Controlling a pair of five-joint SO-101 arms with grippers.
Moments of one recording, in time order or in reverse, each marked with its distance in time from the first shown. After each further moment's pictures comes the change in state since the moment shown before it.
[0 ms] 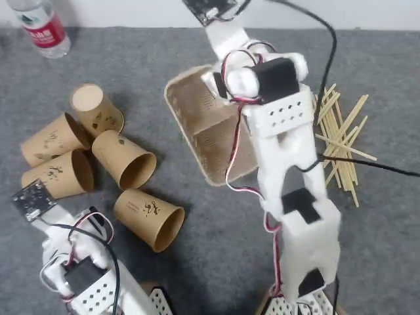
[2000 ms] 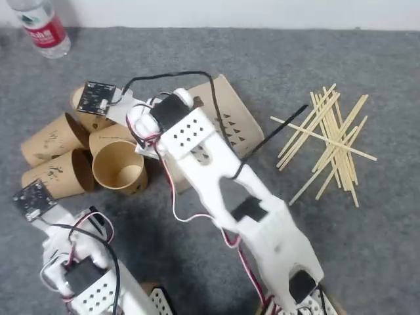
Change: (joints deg) left arm 0.1 0.0 0.0 0.0 0.3; right arm -21.3 21.3 0.9 -7.6 16.9
